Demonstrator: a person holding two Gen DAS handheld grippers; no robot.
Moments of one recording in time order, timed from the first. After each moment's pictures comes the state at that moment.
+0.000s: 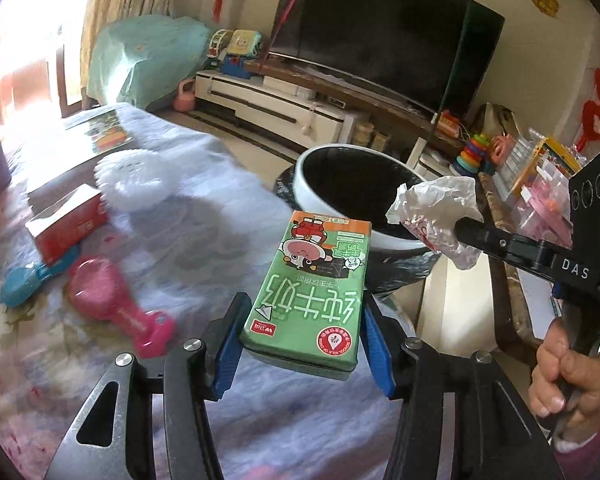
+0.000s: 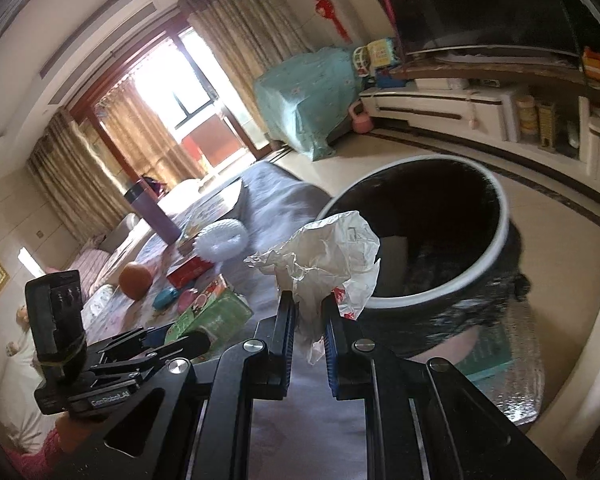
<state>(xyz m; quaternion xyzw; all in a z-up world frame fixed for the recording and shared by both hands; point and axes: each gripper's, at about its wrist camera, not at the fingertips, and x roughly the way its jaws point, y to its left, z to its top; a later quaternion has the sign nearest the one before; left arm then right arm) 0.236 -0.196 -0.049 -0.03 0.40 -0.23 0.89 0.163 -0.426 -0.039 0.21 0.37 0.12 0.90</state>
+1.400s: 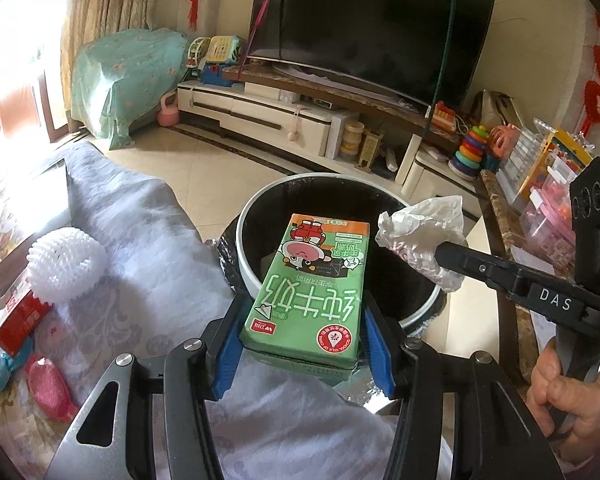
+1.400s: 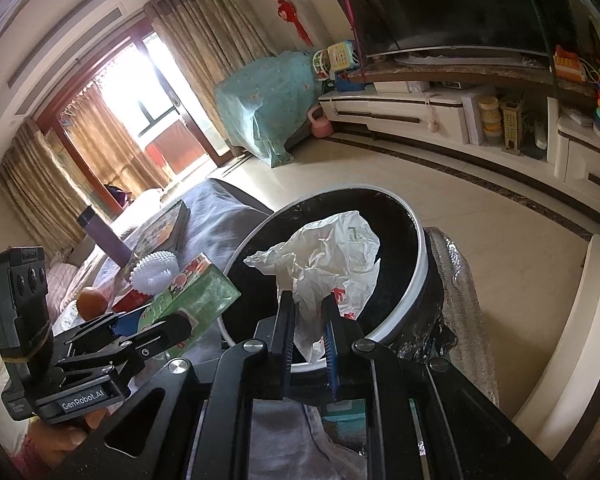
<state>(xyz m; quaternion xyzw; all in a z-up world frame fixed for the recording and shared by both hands) 0.306 -0.281 -0.039 0.01 0.40 -0.23 0.89 0.198 -0.478 -0.047 0.20 0.39 0.06 0.90</state>
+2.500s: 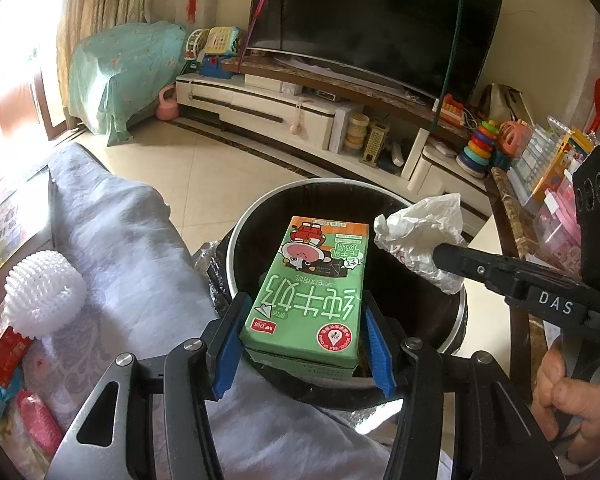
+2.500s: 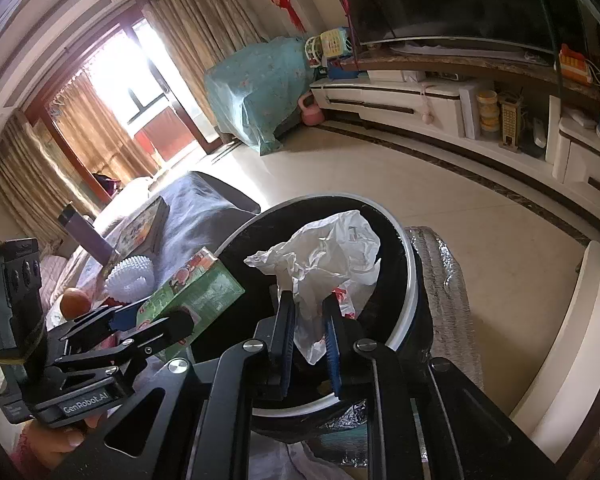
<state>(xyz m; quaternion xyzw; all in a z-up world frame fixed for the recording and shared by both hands) 0.346 -0.303 -0.048 0.02 0.41 -0.23 0.88 0.229 -0.486 -0.053 0.19 0.42 0.05 0.89</state>
